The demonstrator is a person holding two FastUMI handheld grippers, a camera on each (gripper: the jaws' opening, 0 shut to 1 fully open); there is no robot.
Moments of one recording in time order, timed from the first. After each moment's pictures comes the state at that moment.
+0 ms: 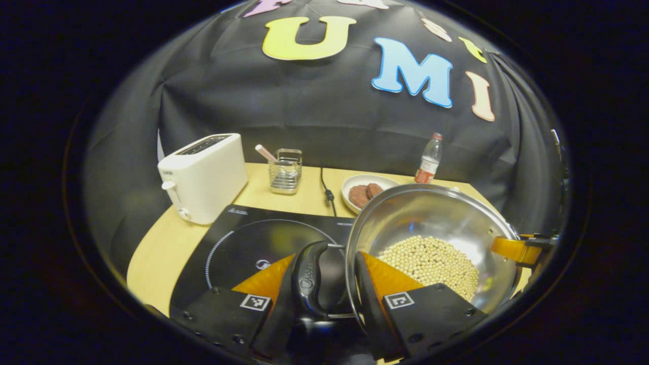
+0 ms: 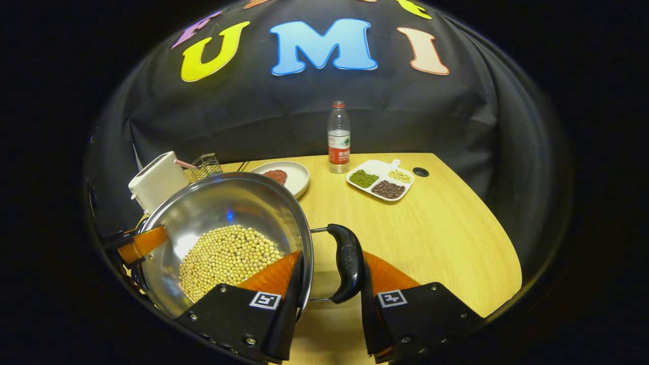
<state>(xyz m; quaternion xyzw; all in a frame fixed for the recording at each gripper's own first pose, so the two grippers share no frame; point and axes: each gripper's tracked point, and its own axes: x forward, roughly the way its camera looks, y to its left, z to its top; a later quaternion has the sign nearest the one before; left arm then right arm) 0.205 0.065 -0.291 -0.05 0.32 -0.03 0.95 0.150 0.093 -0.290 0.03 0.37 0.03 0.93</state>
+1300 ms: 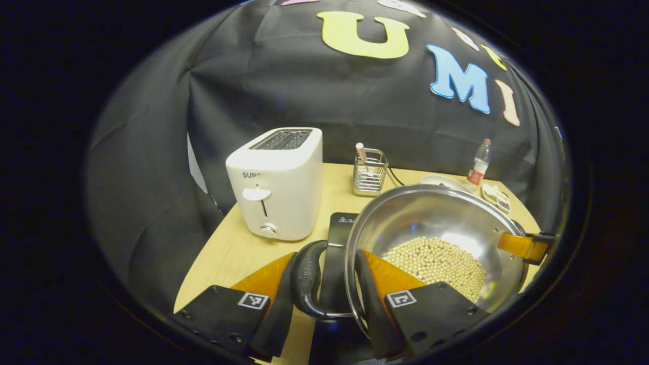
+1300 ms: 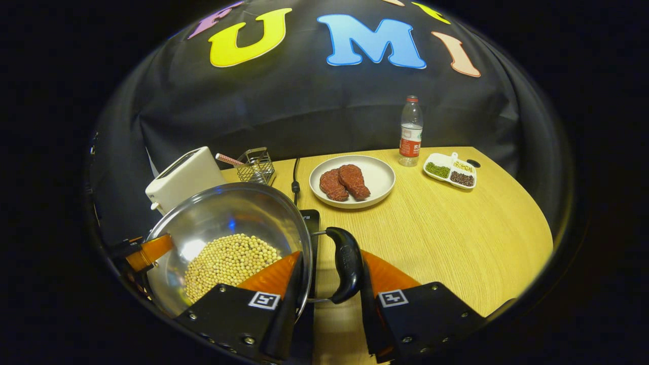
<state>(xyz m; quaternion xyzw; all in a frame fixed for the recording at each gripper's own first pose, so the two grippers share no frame) 0.228 0.264 -0.320 -0.03 0.32 0.00 0.95 0.158 0.275 -0.305 0.07 0.37 0.06 0.92</state>
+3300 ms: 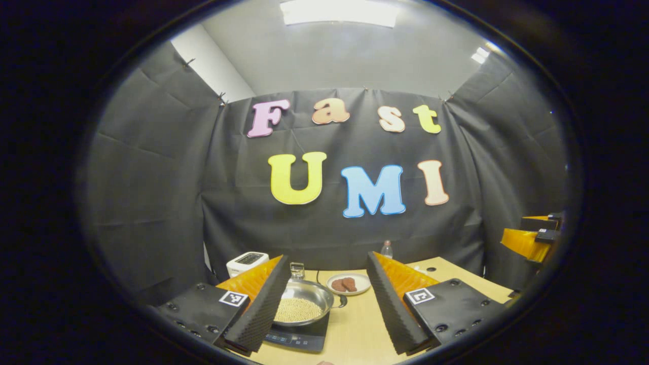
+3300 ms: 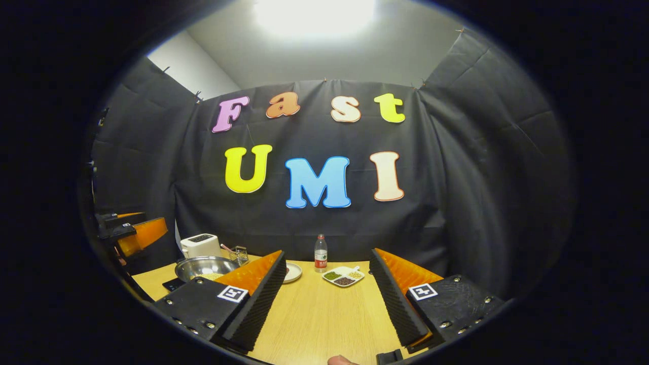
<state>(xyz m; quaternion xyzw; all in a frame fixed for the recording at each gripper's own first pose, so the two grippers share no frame) -0.038 -0.035 0.034 0.02 -0.01 0.01 1.00 -0.039 -0.046 -0.014 0.03 0.04 0.05 1.00</state>
